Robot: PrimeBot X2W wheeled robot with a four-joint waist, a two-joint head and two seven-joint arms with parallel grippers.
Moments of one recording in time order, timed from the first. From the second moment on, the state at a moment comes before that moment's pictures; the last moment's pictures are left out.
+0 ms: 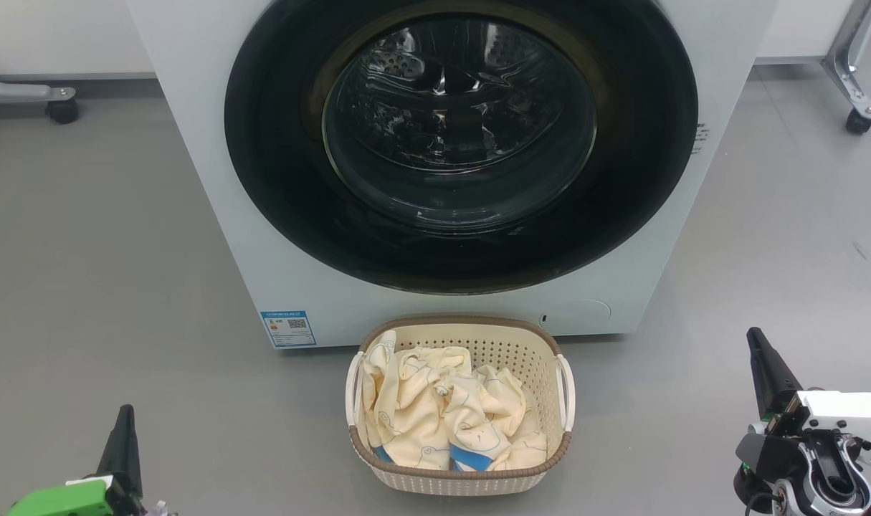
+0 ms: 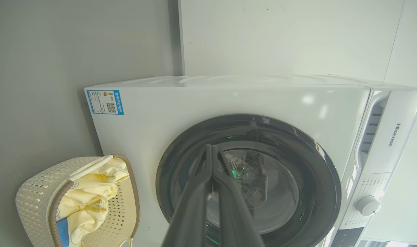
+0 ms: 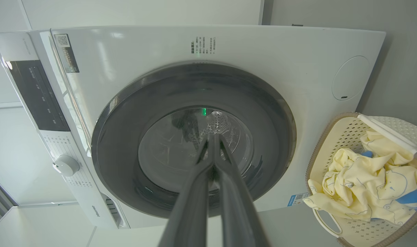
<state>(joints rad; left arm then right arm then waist) -0.09 -0.02 0.16 0.27 -1.53 -0.12 0.17 -0.09 0.01 -0.21 0.28 1.54 0.12 0.17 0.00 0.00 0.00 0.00</state>
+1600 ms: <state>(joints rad) -0.09 -0.02 0.16 0.27 -1.53 -0.12 0.17 -0.09 0.01 -0.21 0.28 1.54 0.12 0.17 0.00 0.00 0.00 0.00</state>
